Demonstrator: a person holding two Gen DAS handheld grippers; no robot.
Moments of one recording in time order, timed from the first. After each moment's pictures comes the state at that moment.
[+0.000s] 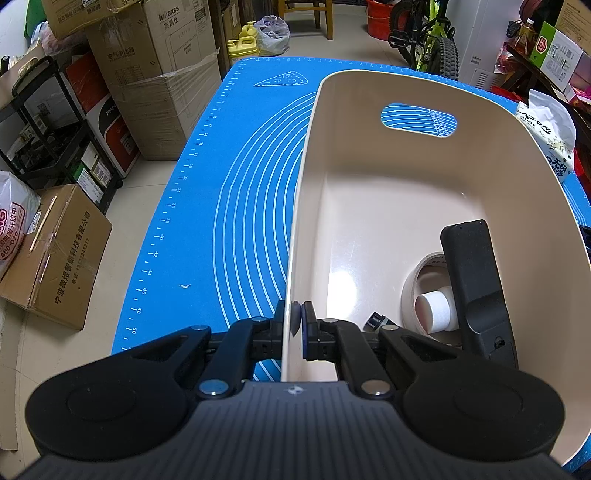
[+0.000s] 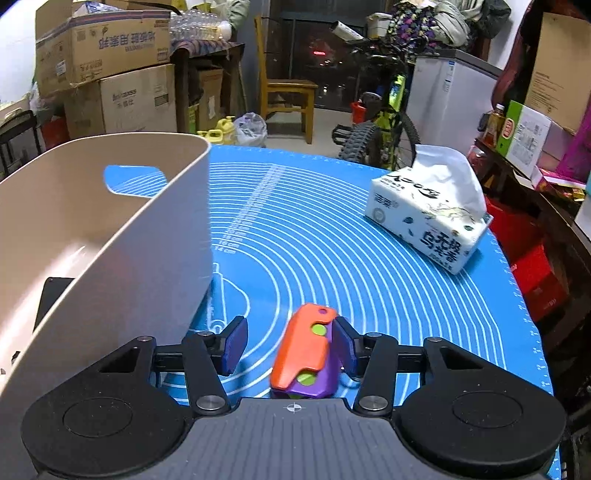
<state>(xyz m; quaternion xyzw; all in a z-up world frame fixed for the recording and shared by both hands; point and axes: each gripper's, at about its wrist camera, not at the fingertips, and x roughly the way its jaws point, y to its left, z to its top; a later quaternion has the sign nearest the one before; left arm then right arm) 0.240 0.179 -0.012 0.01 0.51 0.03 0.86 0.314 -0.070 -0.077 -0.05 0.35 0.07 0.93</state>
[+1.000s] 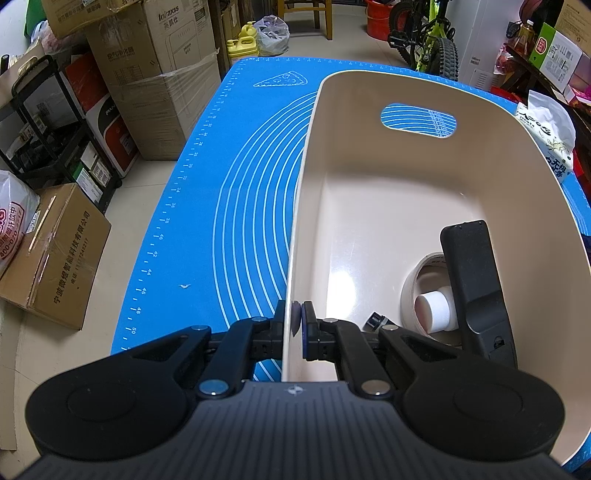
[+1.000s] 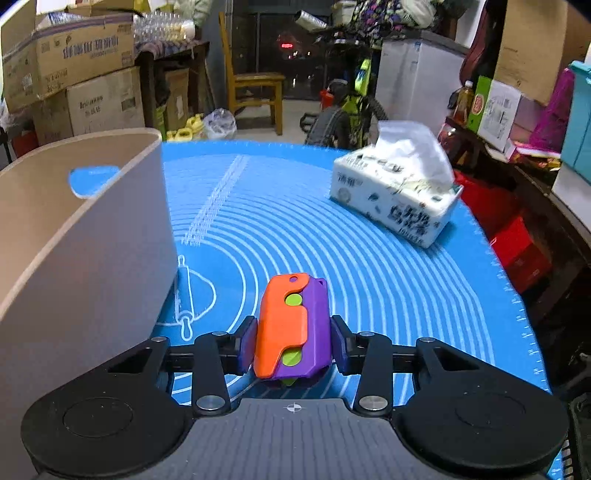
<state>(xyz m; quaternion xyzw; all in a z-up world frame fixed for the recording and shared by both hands) 0.239 0.176 -0.013 0.01 0.51 0.03 0.86 0.310 -0.088 -0.080 -0.02 0.36 0.02 0.93</state>
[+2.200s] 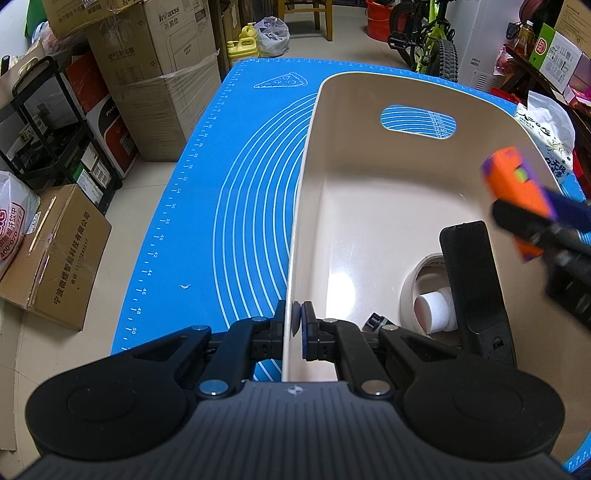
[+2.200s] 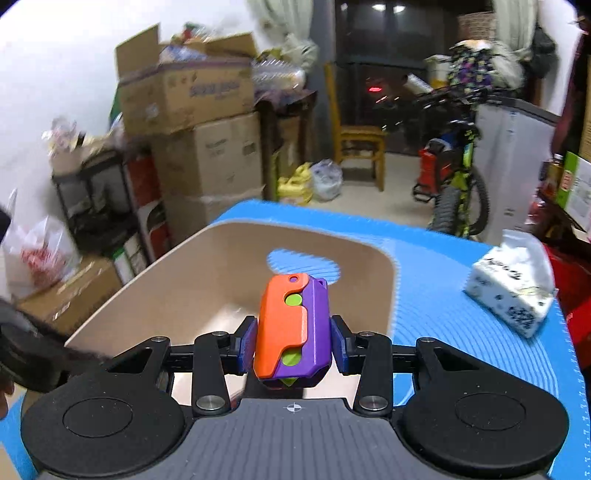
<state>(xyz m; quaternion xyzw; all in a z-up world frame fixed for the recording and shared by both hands) 0.238 0.175 -0.013 0.01 0.50 0.03 0.86 0.267 0.020 0.002 -0.03 0.30 0.18 0.94</state>
